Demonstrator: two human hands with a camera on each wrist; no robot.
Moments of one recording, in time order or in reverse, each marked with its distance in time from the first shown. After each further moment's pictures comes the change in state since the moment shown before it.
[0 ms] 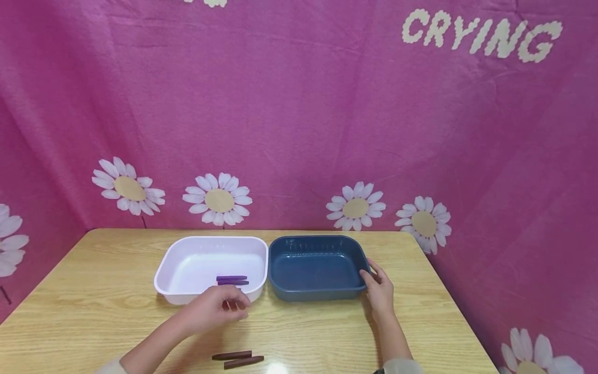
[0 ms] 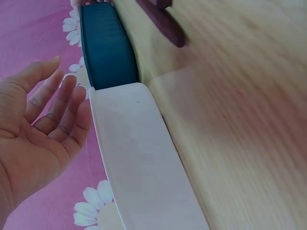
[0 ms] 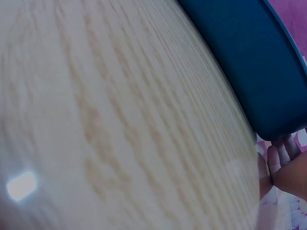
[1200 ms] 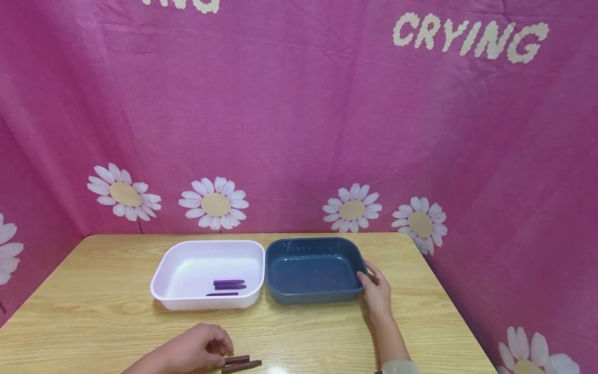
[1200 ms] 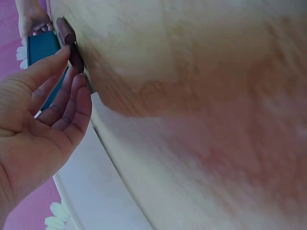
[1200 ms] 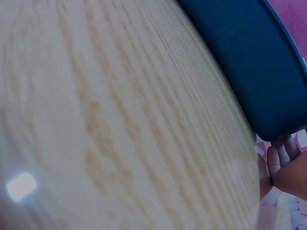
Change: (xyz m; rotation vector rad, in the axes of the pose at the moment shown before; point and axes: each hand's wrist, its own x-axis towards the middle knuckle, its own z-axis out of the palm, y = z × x) left_hand -0.042 -0.029 0.022 -0.139 -0.240 -0.137; right_hand -0.004 -0.002 -0.002 0.002 -0.007 -0.012
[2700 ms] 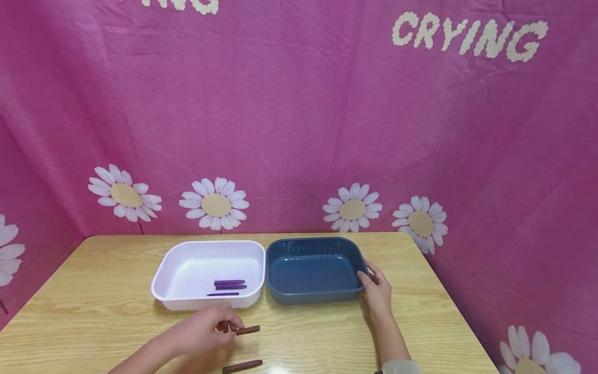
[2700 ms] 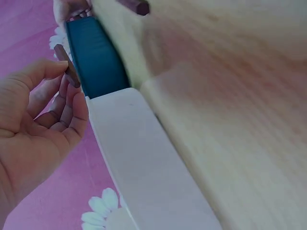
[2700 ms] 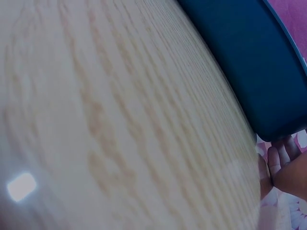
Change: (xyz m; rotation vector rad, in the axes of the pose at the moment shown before) left_hand 0.016 0.036 -0.018 0.252 0.119 0.167; right_hand 0.001 0.002 0.001 -0.008 0.015 0.003
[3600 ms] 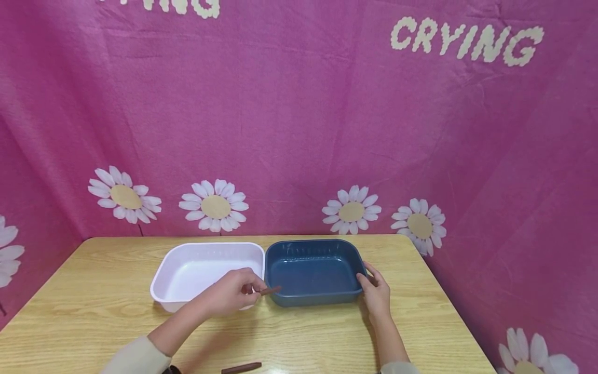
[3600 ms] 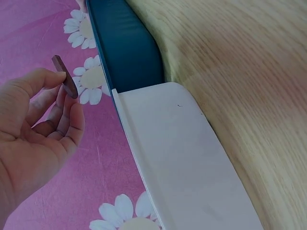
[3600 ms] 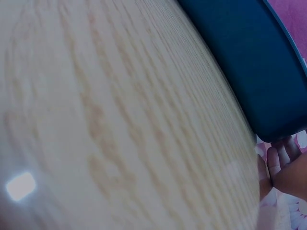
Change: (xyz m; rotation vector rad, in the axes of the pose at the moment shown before) left_hand 0.066 0.016 -0.016 -0.015 0.080 -0.067; right_hand 0.000 -0.001 0.001 -0.024 0.006 0.000
